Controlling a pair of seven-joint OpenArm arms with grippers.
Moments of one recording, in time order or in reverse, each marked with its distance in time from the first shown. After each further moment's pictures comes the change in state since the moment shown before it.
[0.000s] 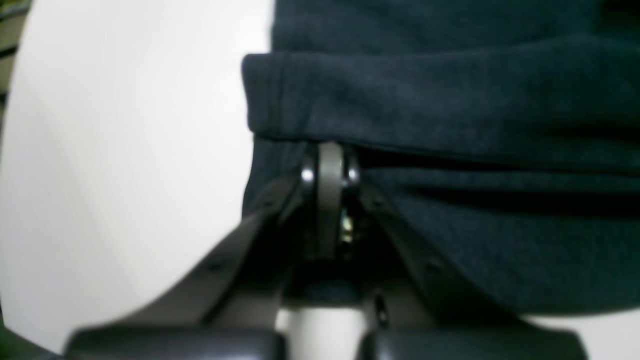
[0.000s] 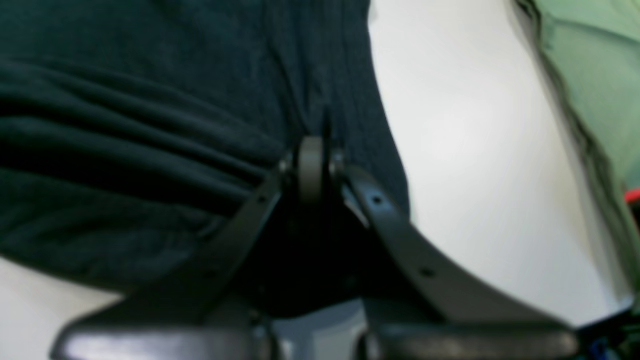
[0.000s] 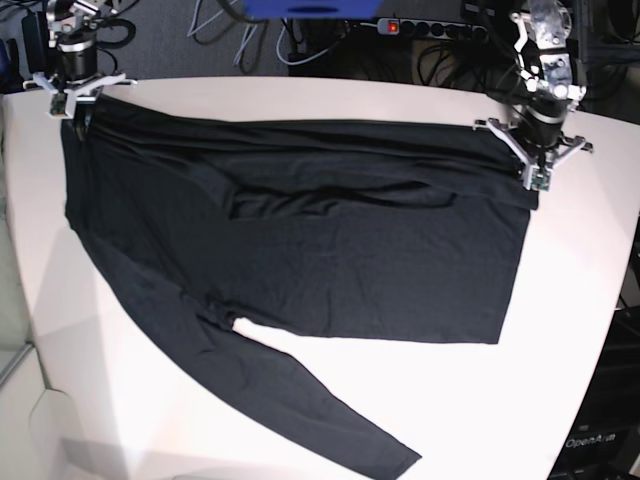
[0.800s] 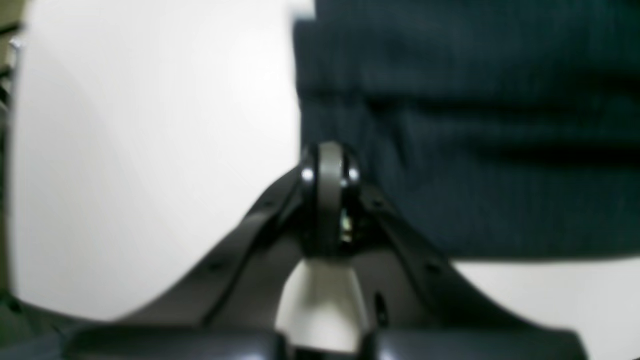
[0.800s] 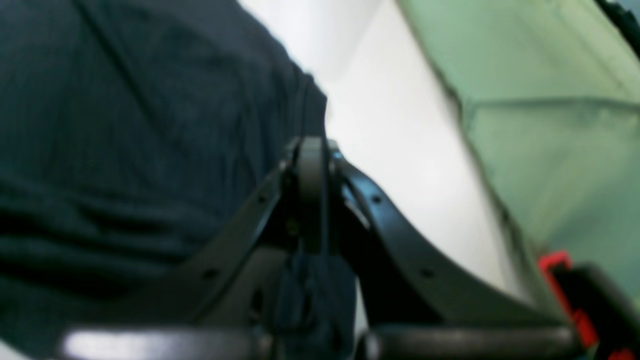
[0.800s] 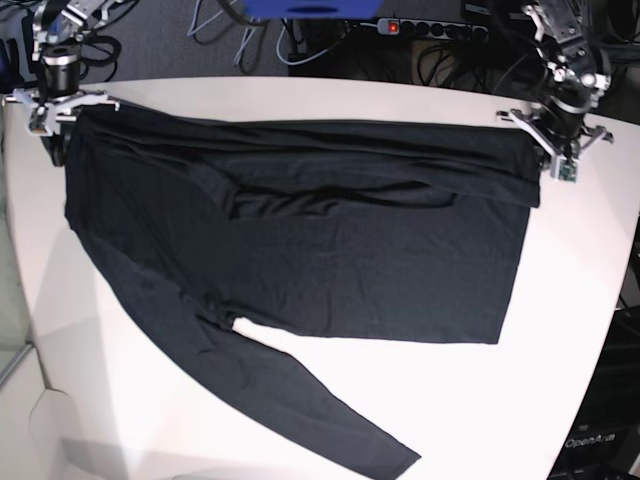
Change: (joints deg) left arm -1.2 4.0 -13.9 3.8 1.1 -14.4 0.9; right arm 1.9 -0.2 0.2 7.9 4.2 0.2 -1.1
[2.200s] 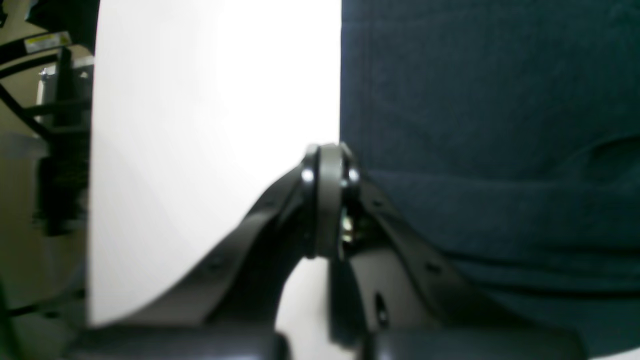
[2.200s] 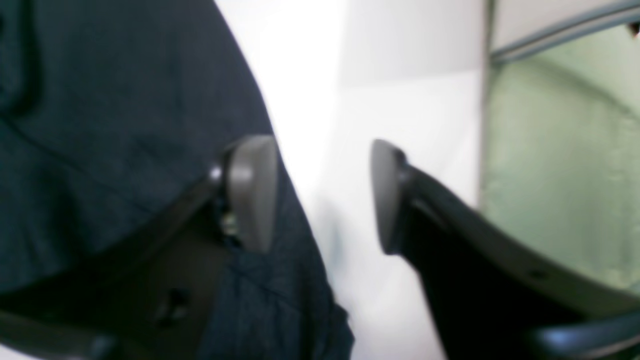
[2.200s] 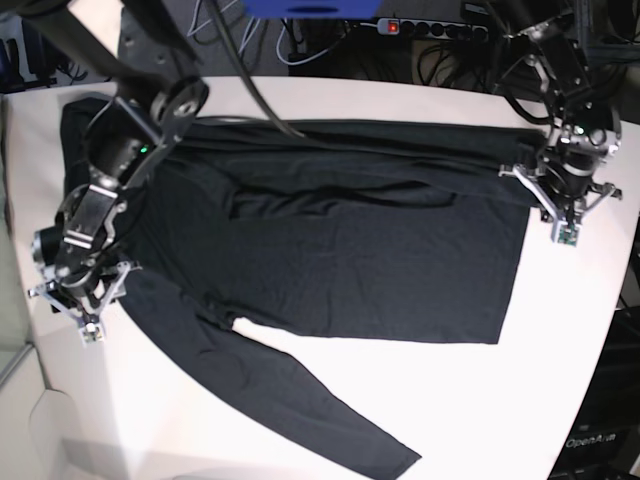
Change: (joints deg) left arm -11.6 0.0 2.7 4.6 2.4 -0.5 17.5; right arm 41.9 6.1 -15.9 -17.1 -23.7 0.0 -49.8
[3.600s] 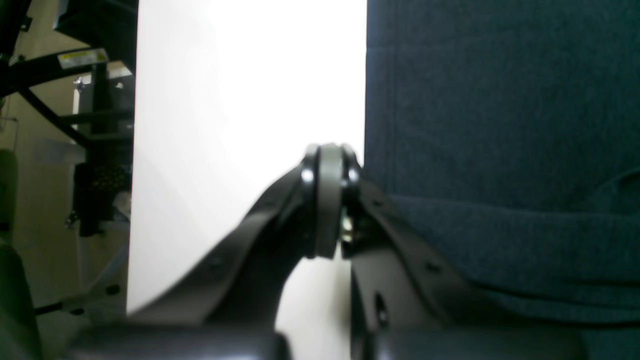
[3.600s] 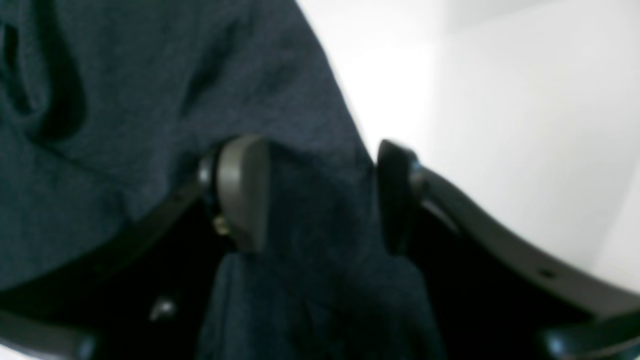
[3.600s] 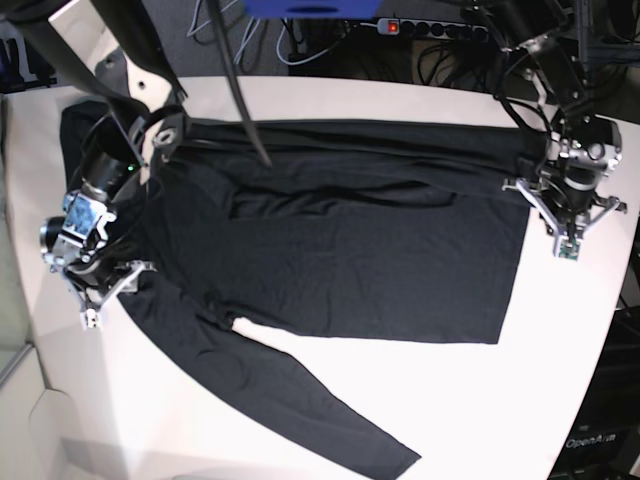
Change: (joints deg) left arm -3.2 0.8 0.0 0.1 3.3 0.2 0.0; right arm 2.7 1.5 10.3 -14.9 7.9 -0.3 2.8
